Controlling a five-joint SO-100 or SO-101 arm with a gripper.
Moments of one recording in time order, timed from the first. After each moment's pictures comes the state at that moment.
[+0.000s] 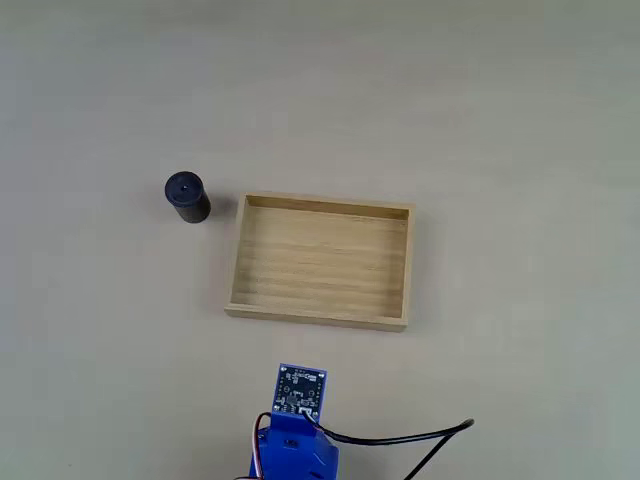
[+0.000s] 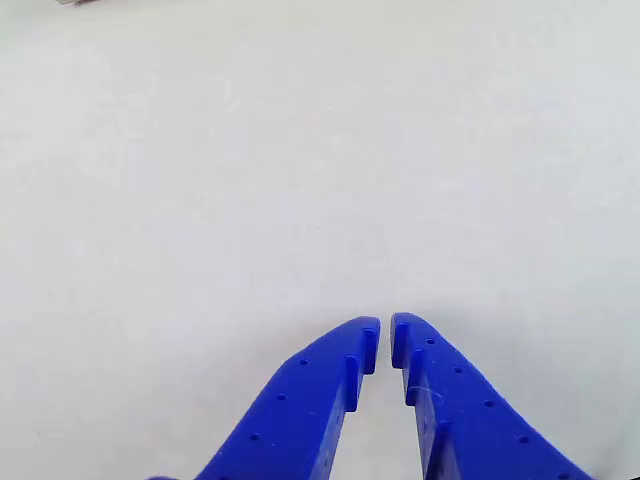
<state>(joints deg) 0.3 -98.3 90.4 78.0 -1.8</state>
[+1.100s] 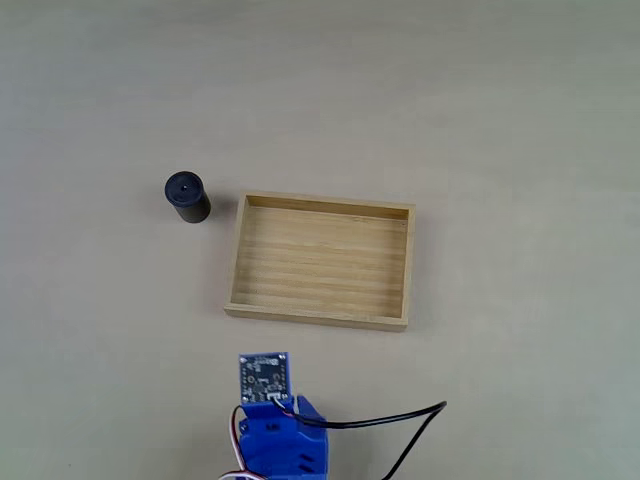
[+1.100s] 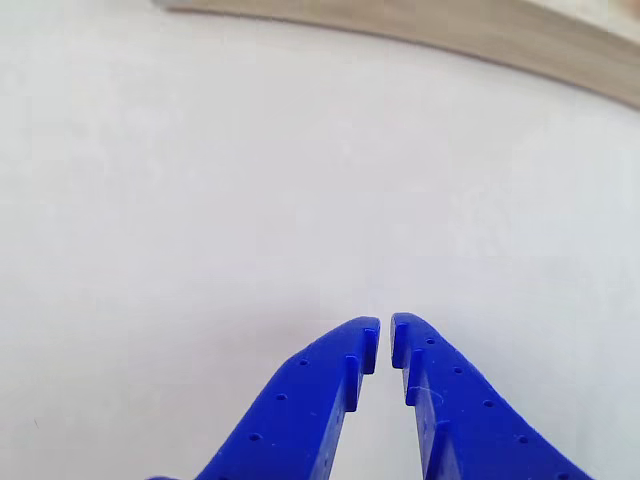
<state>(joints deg) -5.6 -82.5 82.8 61.3 8.6</state>
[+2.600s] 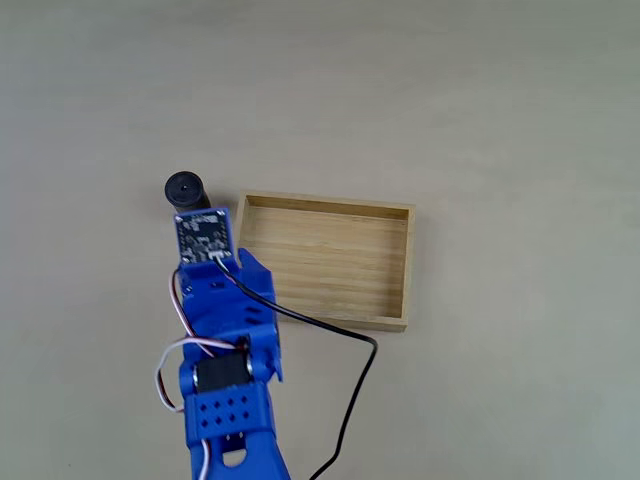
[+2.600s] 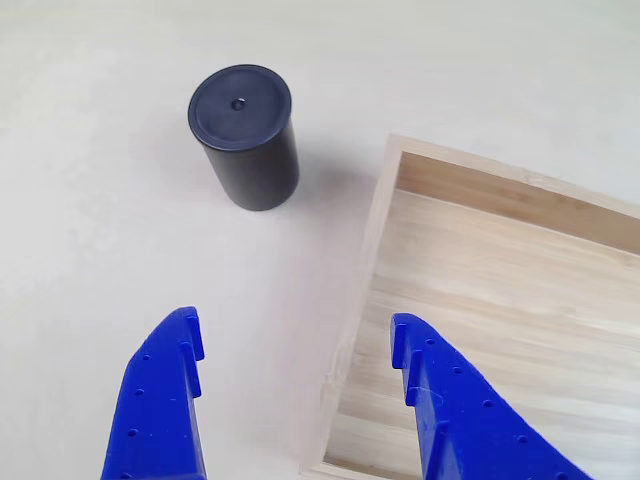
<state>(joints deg) -16.4 -17.5 36.6 32.6 1.8</state>
